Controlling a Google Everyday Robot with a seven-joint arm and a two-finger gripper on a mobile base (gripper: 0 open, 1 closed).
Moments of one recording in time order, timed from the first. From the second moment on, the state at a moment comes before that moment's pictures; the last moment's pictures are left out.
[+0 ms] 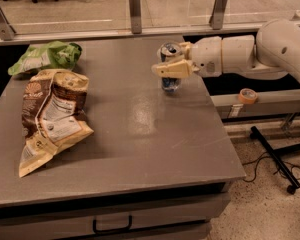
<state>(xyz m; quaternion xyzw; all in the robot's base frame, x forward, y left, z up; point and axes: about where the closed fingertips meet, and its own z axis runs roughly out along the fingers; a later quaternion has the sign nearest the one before) 0.626 -0.042 0.918 -0.50 0.61 0.33 0.51</state>
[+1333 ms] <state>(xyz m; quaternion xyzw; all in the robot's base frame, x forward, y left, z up) 0.576 0.033 1.020 -0.60 0.47 0.34 0.55</state>
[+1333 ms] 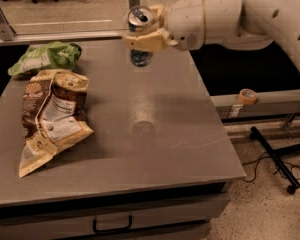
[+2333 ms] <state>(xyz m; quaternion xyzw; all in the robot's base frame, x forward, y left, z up) 0.562 0.116 0.908 -0.56 0.51 0.40 0.51</state>
